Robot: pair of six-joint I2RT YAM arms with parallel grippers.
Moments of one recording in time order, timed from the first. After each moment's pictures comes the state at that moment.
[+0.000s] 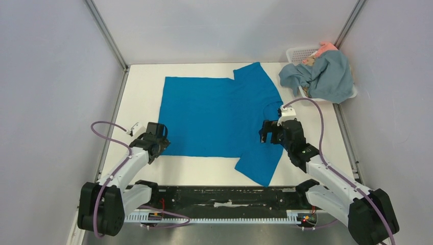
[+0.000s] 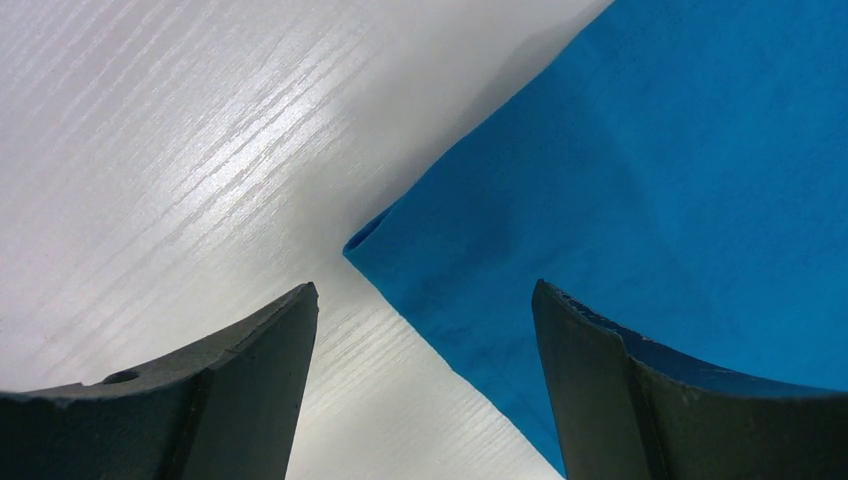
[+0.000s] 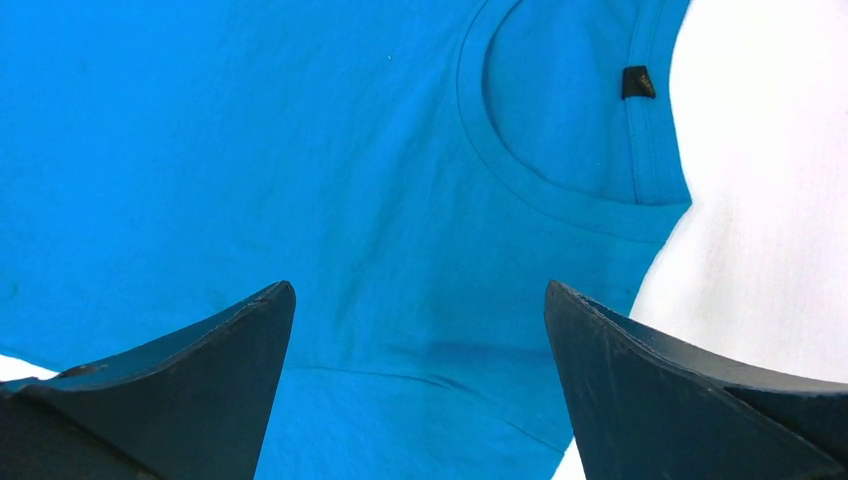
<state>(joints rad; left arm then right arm) -0.18 1.04 0.50 -0.57 -0.44 -0.97 0.42 0.95 0.41 0.03 0.13 0.26</state>
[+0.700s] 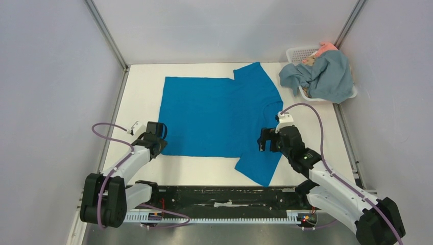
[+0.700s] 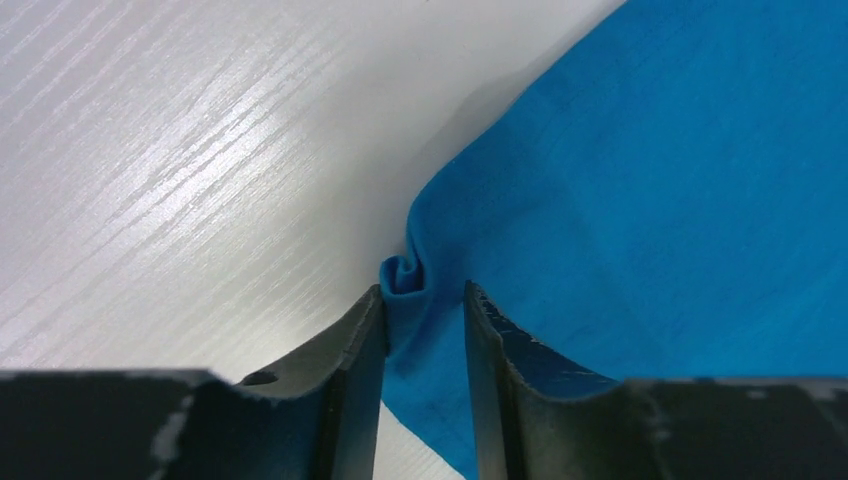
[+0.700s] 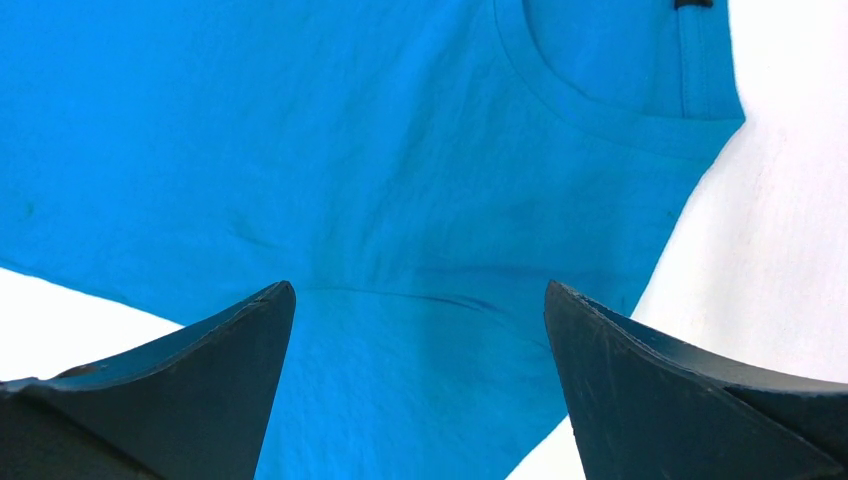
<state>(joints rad) -0.15 1.12 0.45 -0.36 -0.42 -0.98 0.53 0.83 0.39 -0.15 0.18 0.33</state>
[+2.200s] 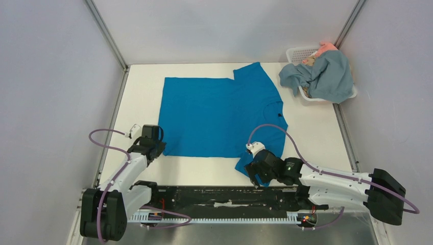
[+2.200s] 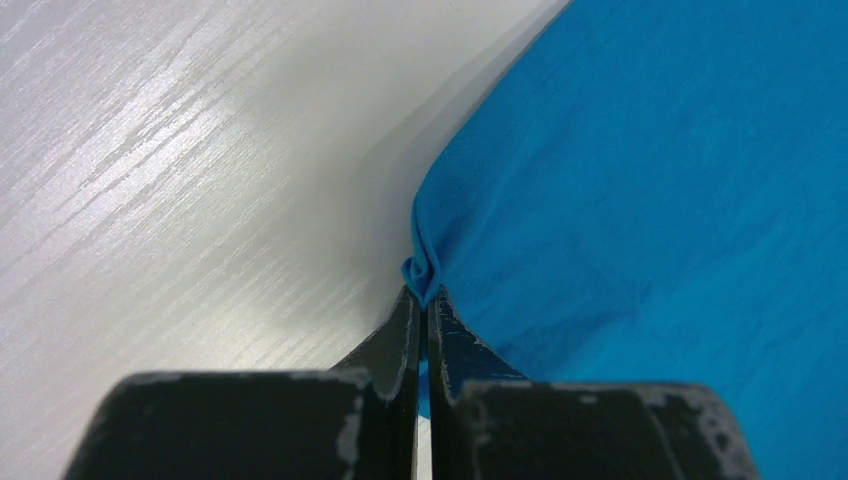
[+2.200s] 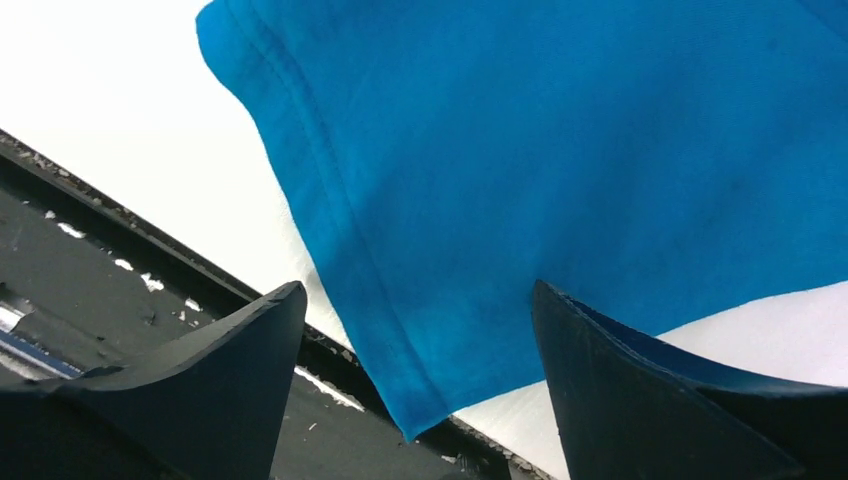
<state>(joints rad) -0.11 1.00 0.40 -0.38 -0.30 -0.98 1.06 0.96 0.40 -0.49 0.15 0.41</state>
